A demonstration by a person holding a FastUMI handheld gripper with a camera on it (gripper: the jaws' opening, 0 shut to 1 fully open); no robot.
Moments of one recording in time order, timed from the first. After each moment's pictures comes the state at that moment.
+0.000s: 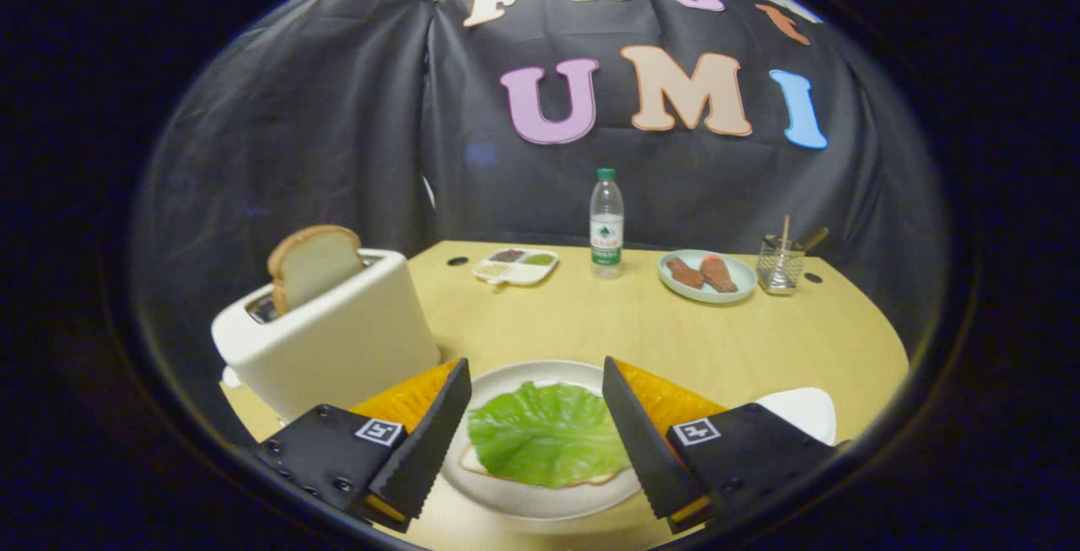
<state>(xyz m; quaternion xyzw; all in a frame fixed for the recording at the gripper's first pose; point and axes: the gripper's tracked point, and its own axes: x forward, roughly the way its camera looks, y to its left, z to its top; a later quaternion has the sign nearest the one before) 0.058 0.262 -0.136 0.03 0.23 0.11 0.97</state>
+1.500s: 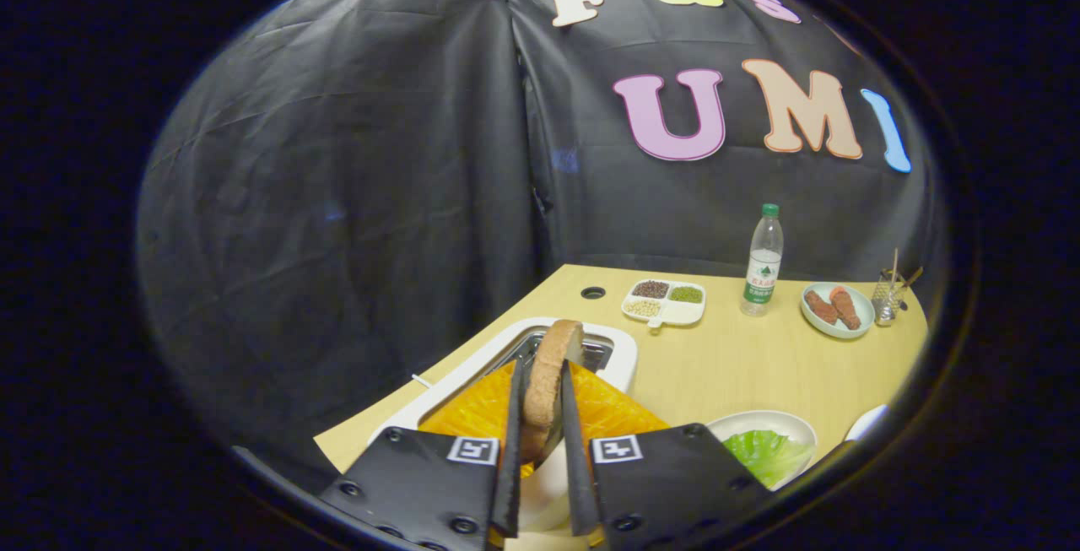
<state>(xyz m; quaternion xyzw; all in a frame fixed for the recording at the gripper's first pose) 0.066 0.443 -0.093 0.04 0.23 0.24 0.94</state>
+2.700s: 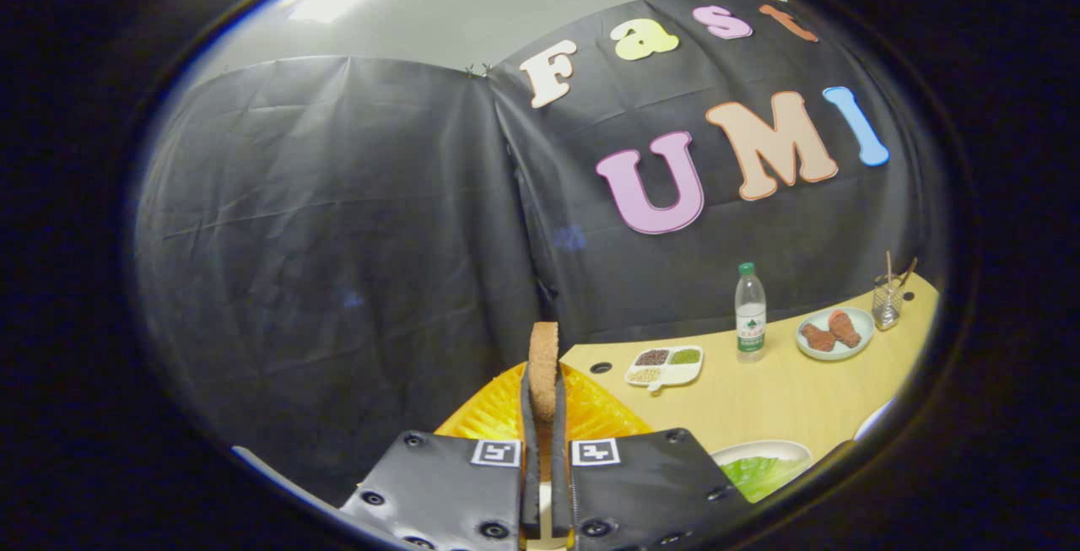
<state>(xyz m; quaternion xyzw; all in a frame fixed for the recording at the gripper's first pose) 0.069 0.388 0.002 0.15 0.10 0.23 0.96</state>
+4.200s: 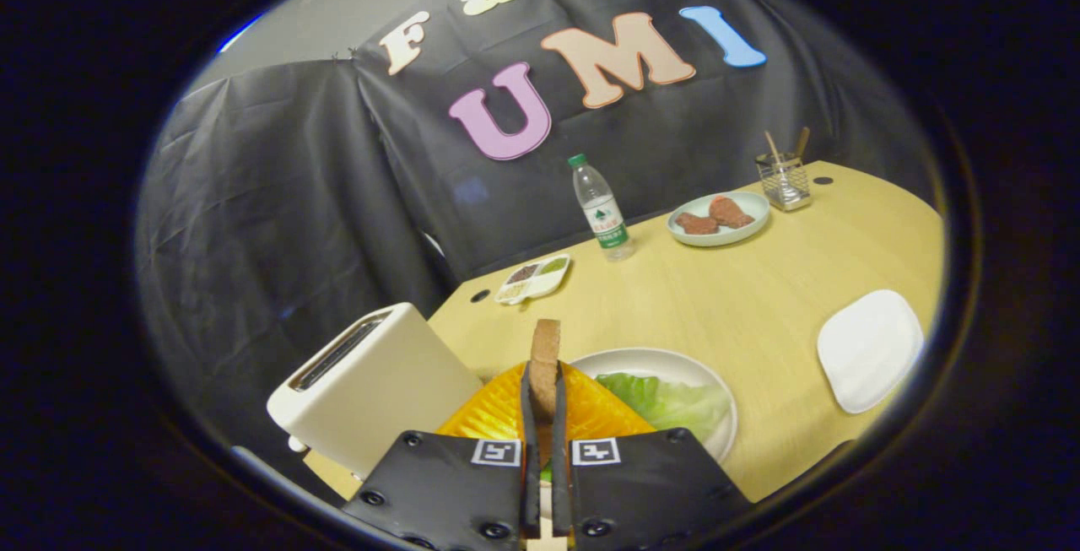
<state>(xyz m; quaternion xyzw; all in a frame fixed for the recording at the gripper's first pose) 0.059 0.237 -0.165 0.19 0.25 0.08 0.95</state>
